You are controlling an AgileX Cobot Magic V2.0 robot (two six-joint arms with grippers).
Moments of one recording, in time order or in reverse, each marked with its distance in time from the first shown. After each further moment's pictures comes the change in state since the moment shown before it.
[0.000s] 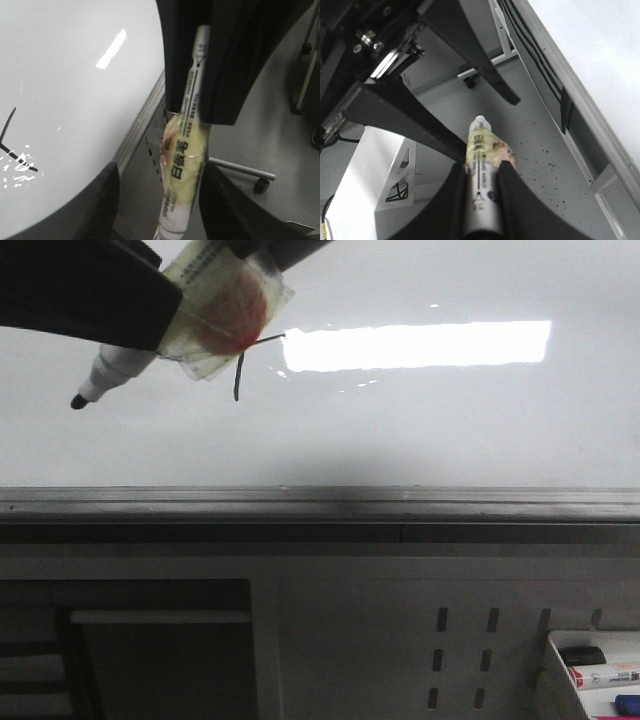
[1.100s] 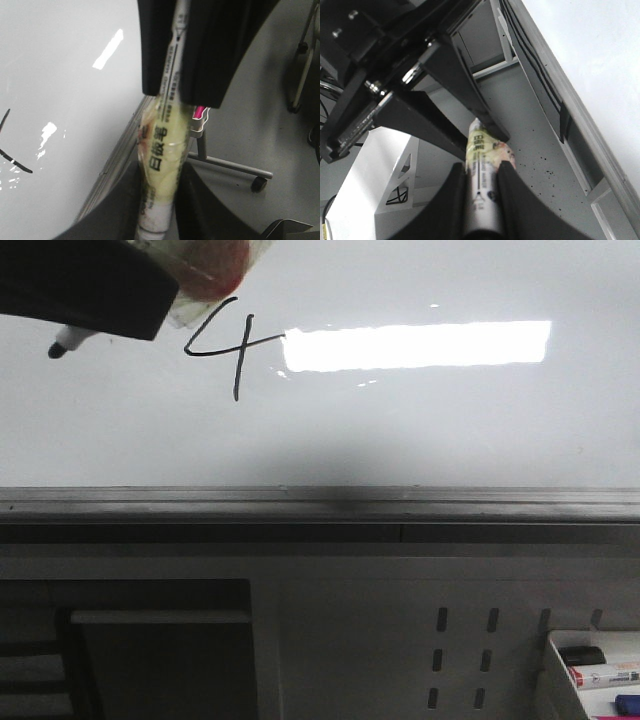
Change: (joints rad) left arm 0.000 0.000 0.000 0.000 0.007 0.007; right arm 0.000 0.015 -0.069 -0.009 0.042 0.002
